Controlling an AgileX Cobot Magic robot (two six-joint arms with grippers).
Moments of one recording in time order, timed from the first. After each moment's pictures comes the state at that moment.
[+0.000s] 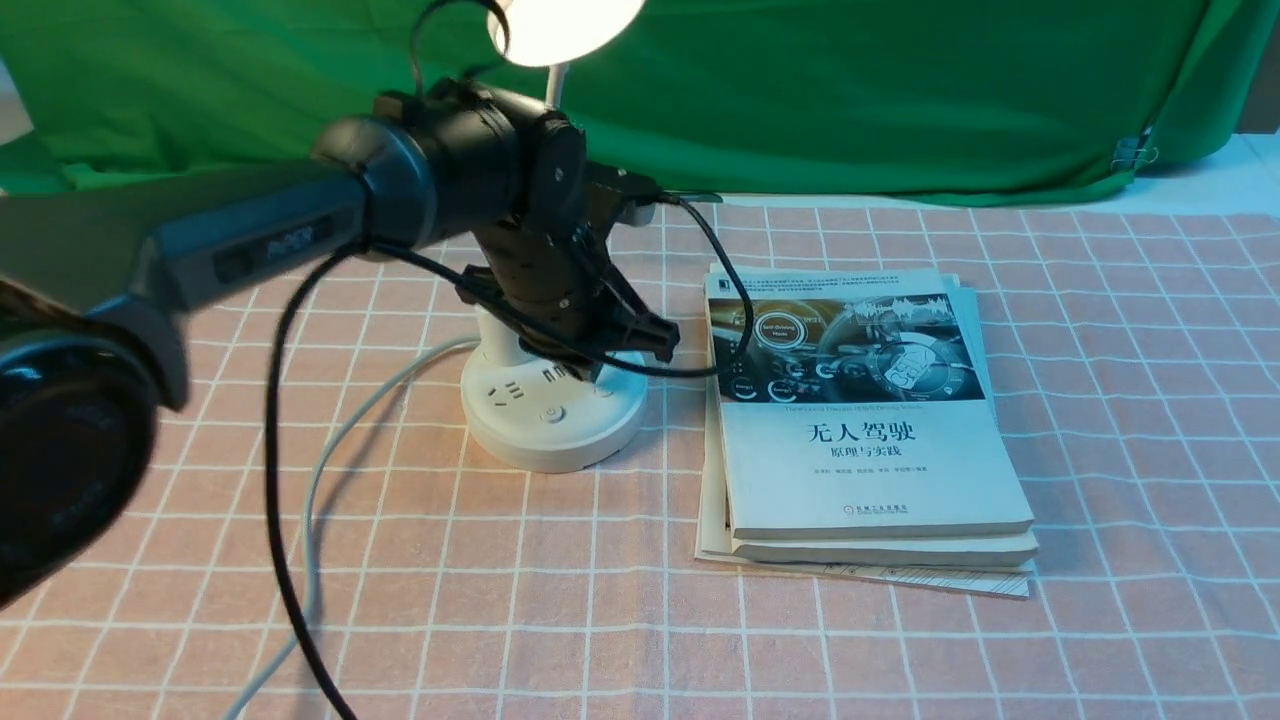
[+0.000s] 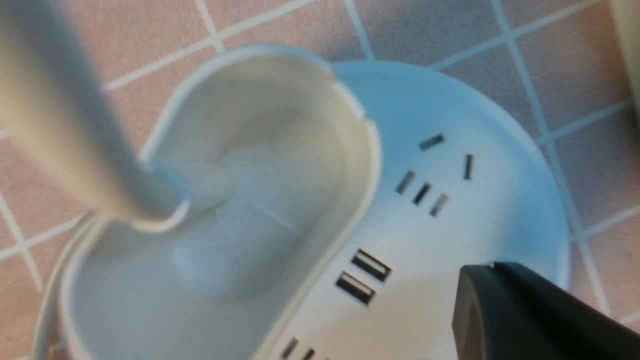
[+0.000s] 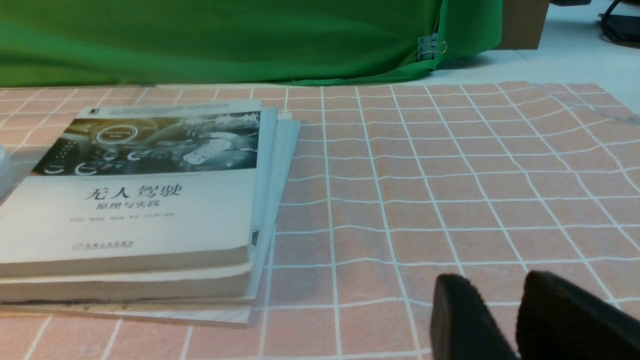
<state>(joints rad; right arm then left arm) 0.03 0.00 0.01 -0.05 0.23 0.08 -0.50 2.09 -1.72 -0.05 0.86 -0.02</state>
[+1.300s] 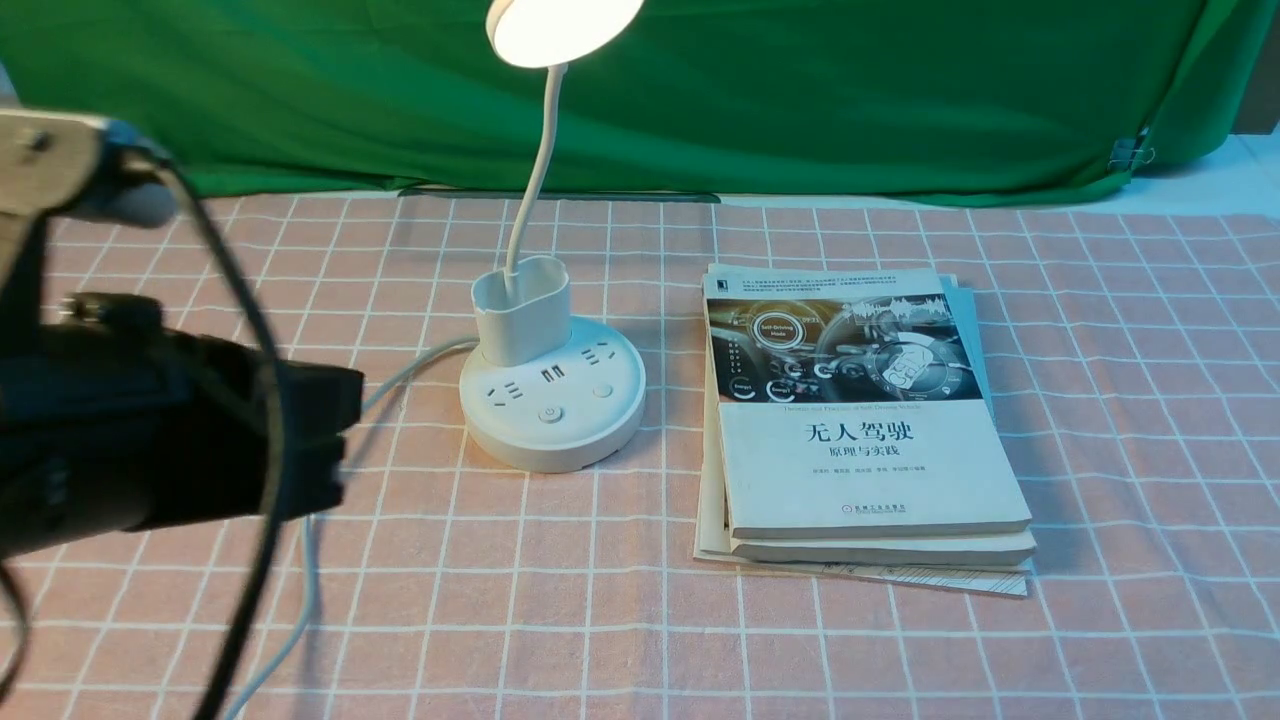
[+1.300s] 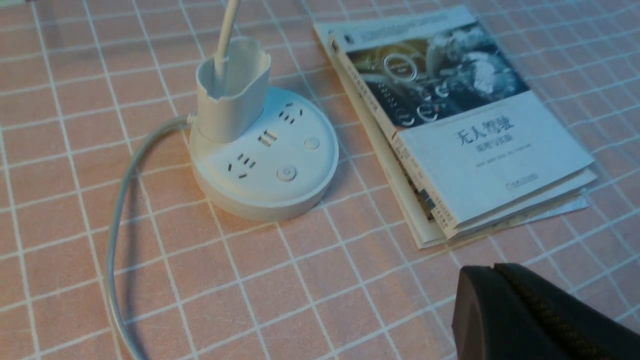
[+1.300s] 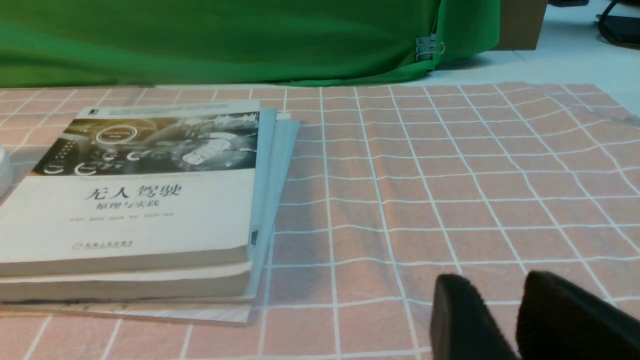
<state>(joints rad) 0.03 0.00 0.01 -0.05 0.23 0.08 -0.49 0.82 -0.80 -0.21 0.58 0.00</state>
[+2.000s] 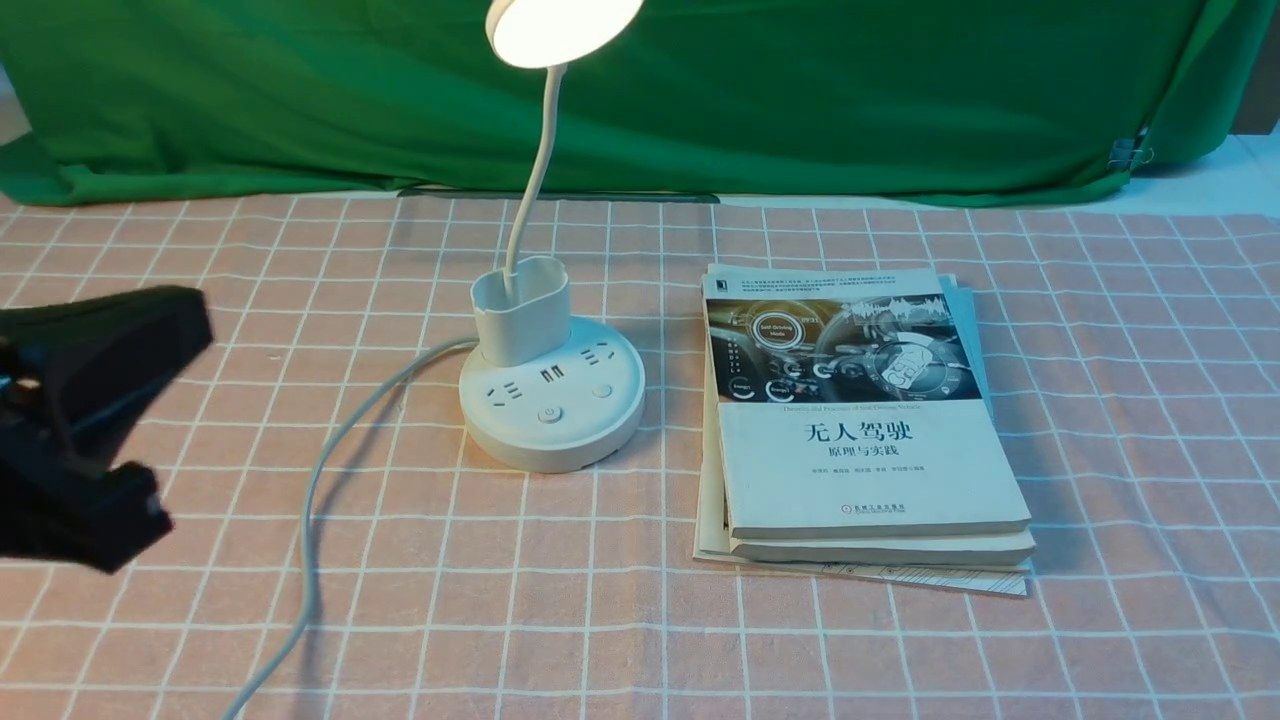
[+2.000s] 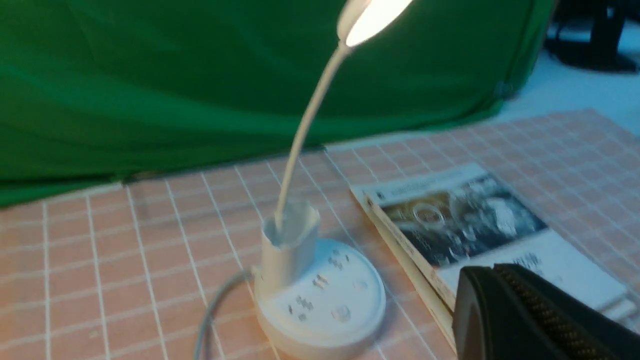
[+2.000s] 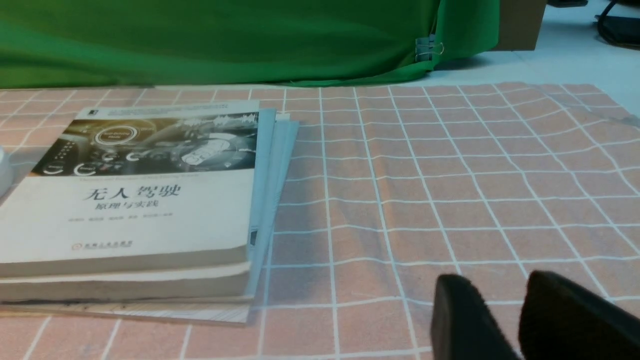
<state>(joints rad) 0.03 0.00 0.01 -0.05 0.23 0.08 -0.44 0.56 -0.57 -0.09 0.21 0.00</state>
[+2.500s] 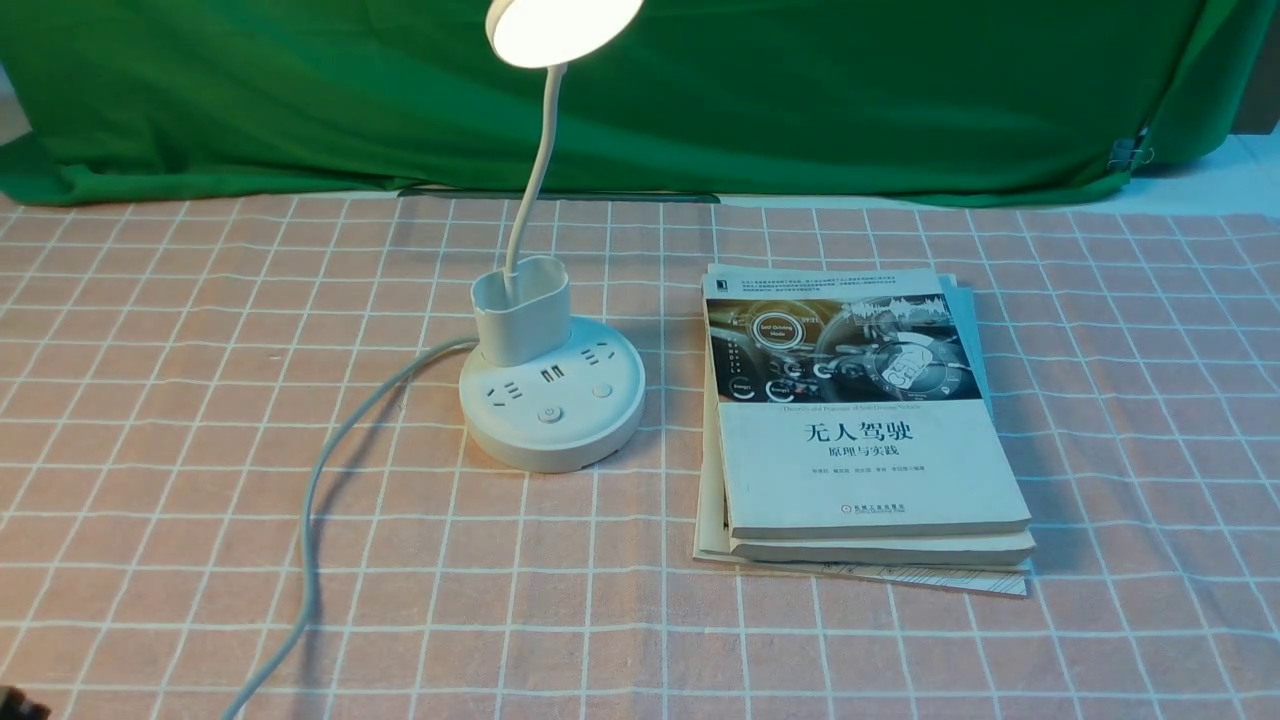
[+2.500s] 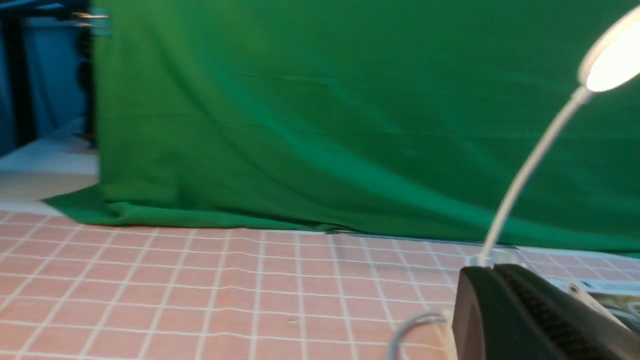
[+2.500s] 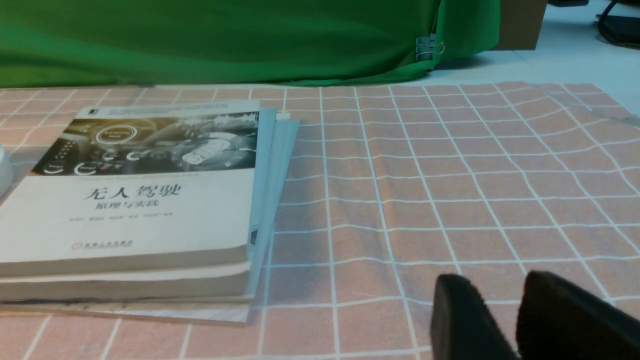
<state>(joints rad) 0.03 0.00 0.01 -0.05 0.23 0.08 -0.07 0.10 -0.06 -0.08 -0.06 -0.04</state>
